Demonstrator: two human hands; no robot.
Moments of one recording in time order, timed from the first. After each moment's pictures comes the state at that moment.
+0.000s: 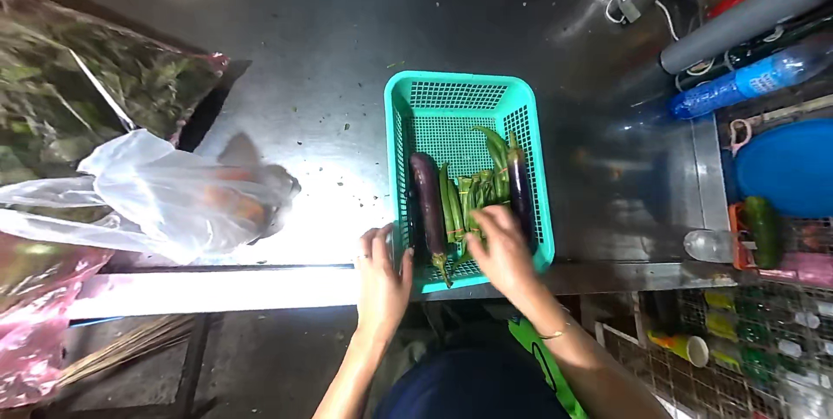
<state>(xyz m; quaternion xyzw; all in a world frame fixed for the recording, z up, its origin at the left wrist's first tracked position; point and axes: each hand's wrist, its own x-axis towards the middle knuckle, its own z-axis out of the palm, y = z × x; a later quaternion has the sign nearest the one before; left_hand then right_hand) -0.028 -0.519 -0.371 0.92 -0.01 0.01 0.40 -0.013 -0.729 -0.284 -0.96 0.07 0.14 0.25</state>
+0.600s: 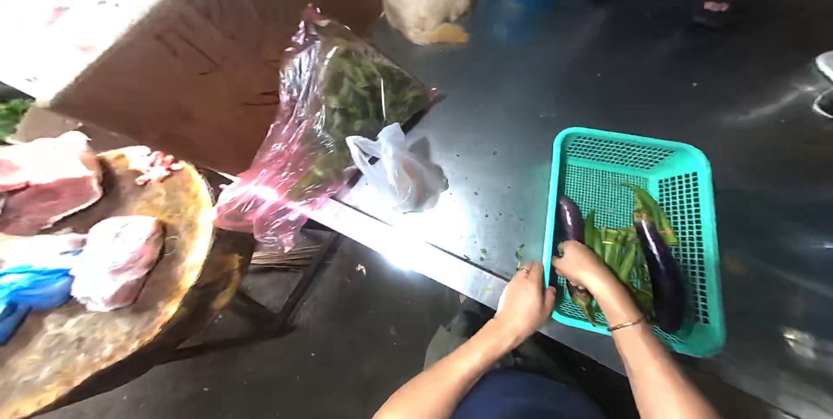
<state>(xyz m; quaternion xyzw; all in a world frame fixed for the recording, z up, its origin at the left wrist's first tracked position) -0.043 -0.566 -0.347 0.84 -0.02 -0.17 0.51 0.058 -0.695 -0.319 -0.88 0.08 0.44 0.16</state>
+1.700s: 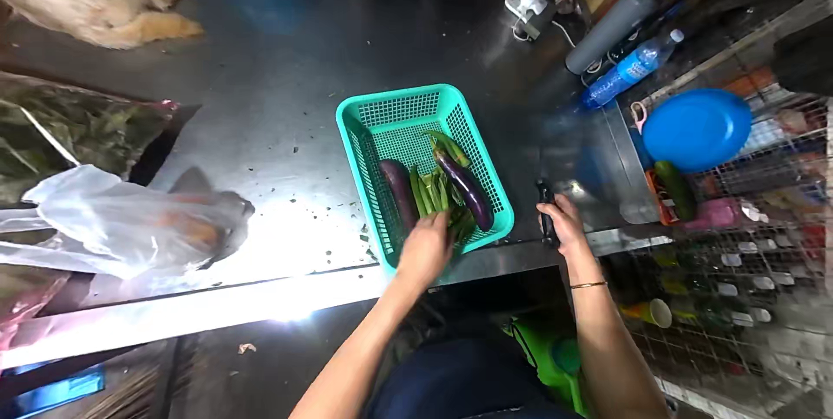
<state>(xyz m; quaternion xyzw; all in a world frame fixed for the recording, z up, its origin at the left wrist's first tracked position) -0.021 -0.662 -0.316 0.87 -0.27 -0.14 0.39 -0.092 -0.958 -0.310 -0.77 0.37 -0.05 0.52</state>
